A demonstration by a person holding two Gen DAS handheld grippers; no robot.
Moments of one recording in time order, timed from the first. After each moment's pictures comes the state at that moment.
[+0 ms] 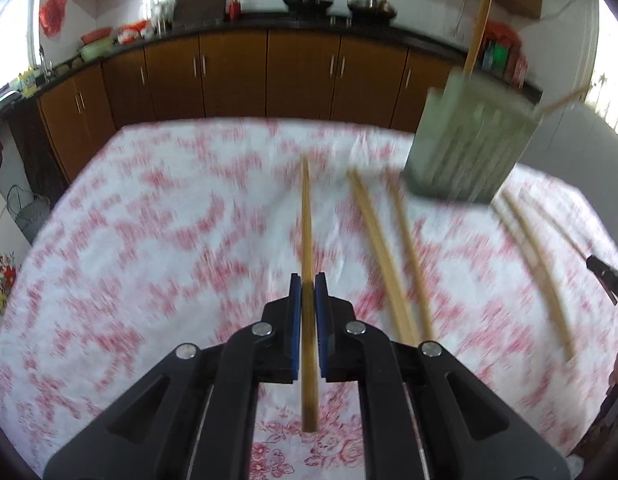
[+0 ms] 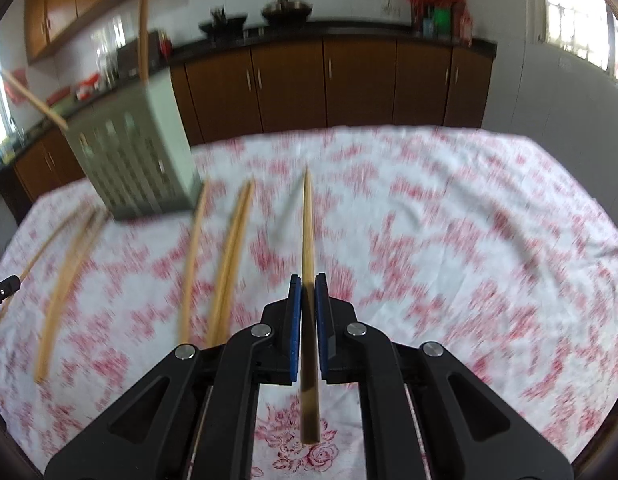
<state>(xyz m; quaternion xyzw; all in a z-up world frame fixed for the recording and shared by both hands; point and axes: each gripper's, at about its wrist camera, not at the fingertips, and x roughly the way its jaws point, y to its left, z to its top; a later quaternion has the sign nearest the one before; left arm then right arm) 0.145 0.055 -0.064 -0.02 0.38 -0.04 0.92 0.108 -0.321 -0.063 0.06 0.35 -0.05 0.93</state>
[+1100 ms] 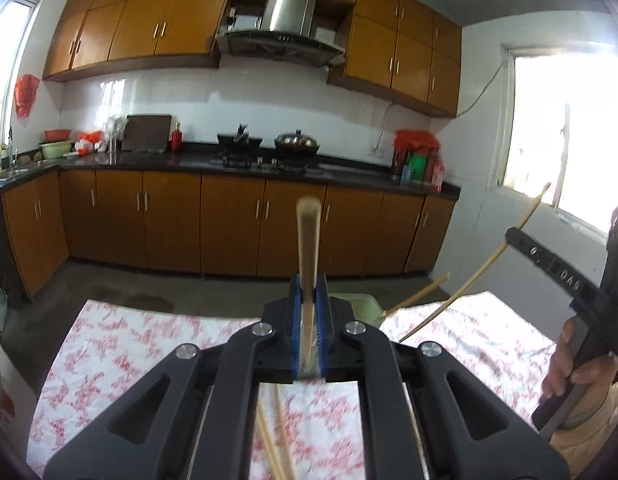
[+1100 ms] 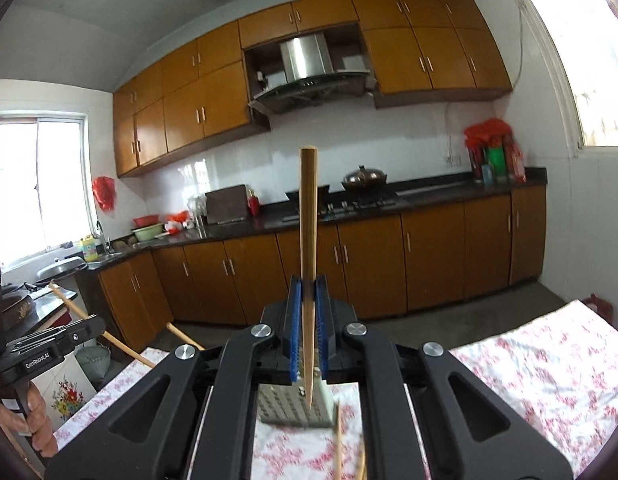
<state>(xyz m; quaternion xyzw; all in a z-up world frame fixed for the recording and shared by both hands) 0.110 0.003 0.137 -0.04 0.17 -0.15 0.97 0.094 -0.279 0.131 0.09 0.08 0.08 0.99</state>
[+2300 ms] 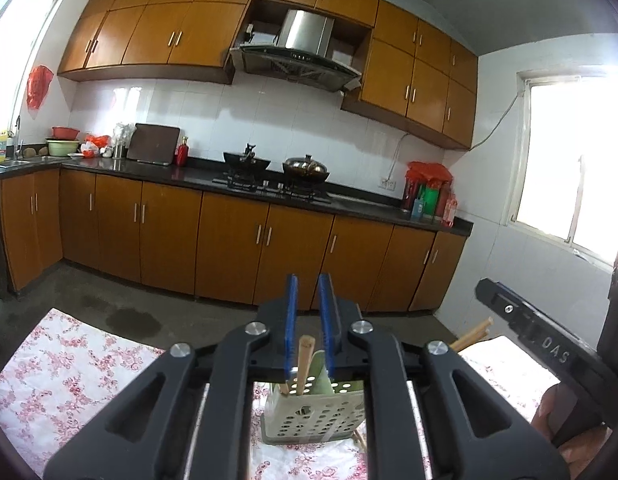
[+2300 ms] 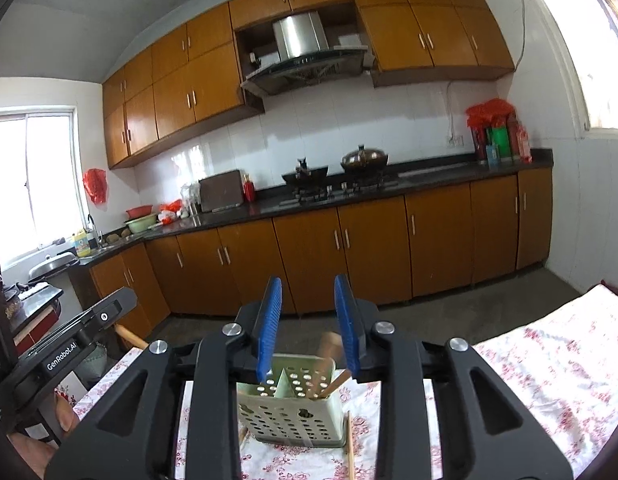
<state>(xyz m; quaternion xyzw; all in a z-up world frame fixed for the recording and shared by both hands) 0.193 -0.032 0.100 -0.09 0.12 -0.13 0.98 0.139 -0.265 0.103 0.10 0.10 0.07 0.99</state>
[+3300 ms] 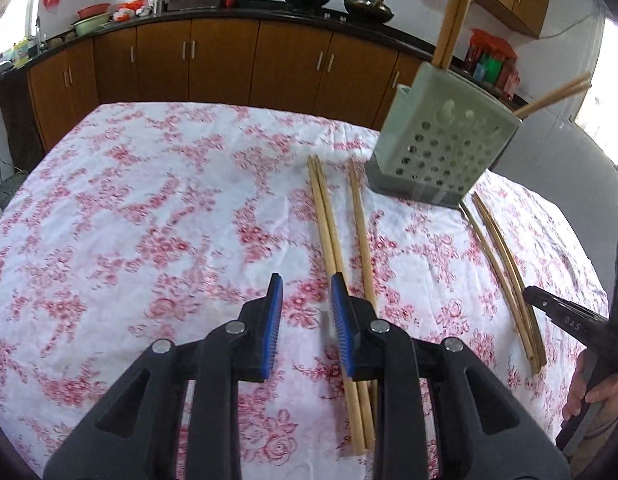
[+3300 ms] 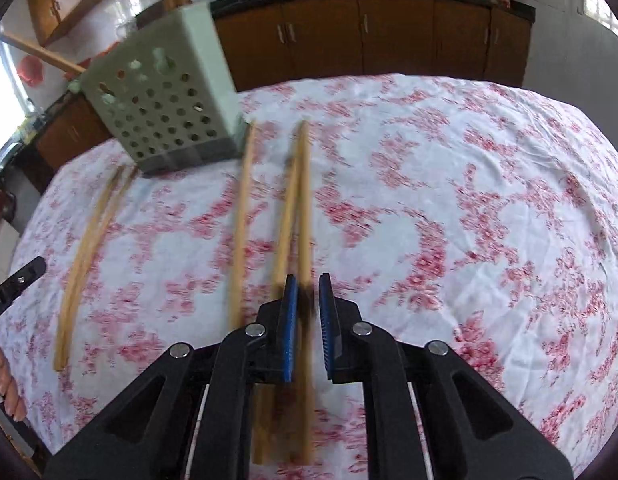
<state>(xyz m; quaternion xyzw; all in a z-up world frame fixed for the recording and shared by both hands) 0.144 0.035 -0.093 -0.07 0.41 -0.07 0.90 0.137 -0.286 -0.109 0.09 0.44 0.01 0.89</state>
